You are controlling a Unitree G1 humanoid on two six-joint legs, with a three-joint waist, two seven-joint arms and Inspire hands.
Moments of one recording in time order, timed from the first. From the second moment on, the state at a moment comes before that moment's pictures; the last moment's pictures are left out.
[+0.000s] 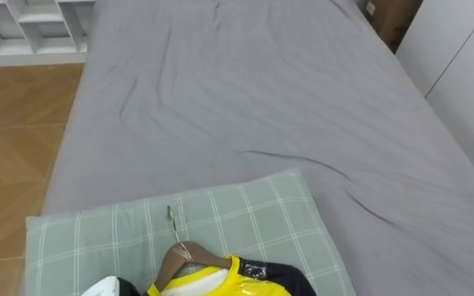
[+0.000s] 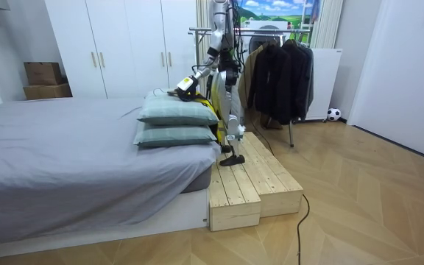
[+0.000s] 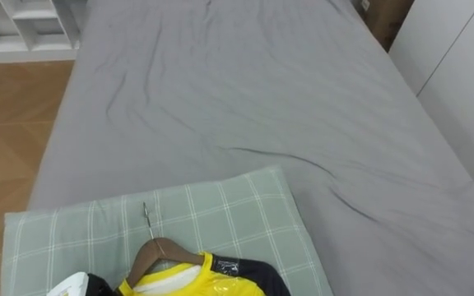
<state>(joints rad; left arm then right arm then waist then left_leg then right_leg) -0.18 0.18 -0.12 1.12 0.70 0.01 0.52 -0.12 -0.22 0.33 1.40 0.47 0.02 0.11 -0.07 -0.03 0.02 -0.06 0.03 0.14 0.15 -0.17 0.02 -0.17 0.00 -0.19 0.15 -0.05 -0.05</state>
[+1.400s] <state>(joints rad) -0.02 0.23 -0.12 0.50 0.63 -0.01 0.52 0.03 -0.24 0.10 1.32 0.43 -0.01 0.12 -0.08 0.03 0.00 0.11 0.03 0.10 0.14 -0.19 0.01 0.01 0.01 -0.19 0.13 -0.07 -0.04</state>
